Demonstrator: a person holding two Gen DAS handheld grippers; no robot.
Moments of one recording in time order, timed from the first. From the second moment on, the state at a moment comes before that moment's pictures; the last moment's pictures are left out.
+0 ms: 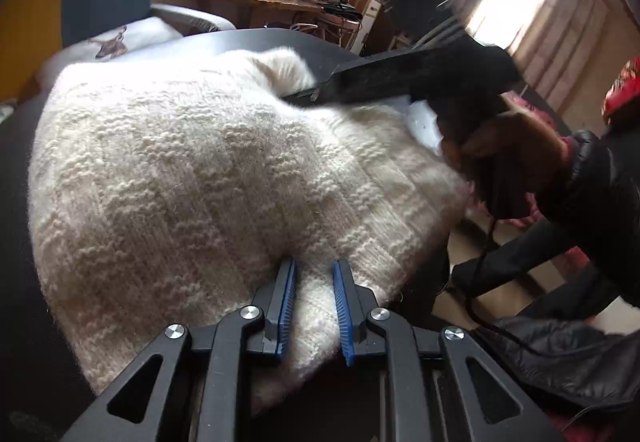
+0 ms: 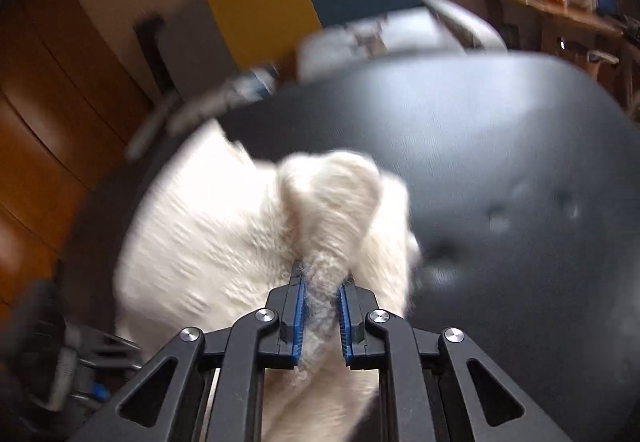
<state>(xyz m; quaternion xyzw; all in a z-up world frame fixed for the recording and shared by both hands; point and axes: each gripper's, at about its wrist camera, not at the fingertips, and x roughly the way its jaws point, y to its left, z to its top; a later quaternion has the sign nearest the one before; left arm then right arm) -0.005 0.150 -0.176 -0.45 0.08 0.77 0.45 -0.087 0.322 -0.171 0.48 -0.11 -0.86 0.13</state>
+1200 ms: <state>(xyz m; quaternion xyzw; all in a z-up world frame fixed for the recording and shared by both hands) 0.013 0.141 -0.137 -0.43 -0.07 0.77 0.47 -0.006 0.298 -0.169 0.51 -0.03 -0.83 0.22</state>
